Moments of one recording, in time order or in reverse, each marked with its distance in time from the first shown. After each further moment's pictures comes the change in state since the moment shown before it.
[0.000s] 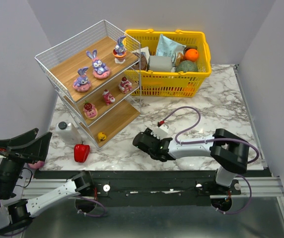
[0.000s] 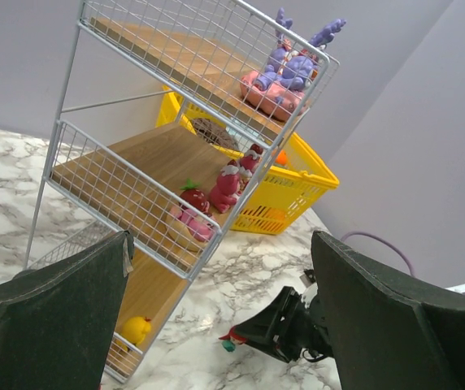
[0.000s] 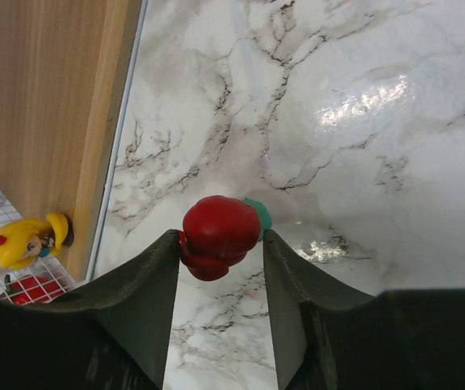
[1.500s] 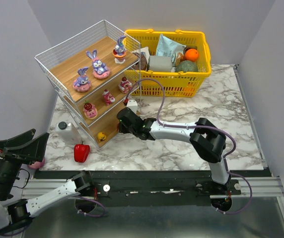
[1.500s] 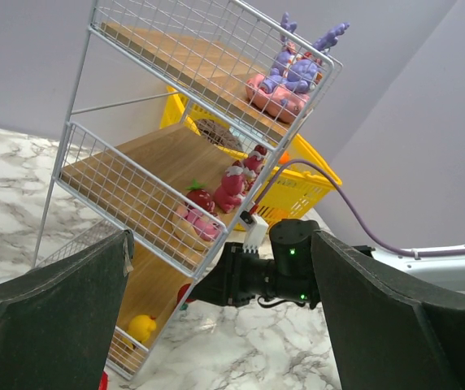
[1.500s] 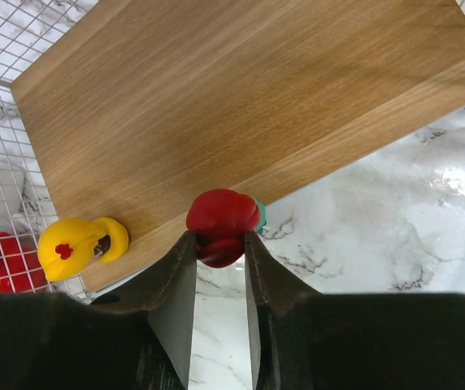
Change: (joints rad) left arm -0.002 0.003 0.032 -0.026 -0.008 0.004; right arm -0.126 0.290 0.487 0.036 -0.274 -0.802
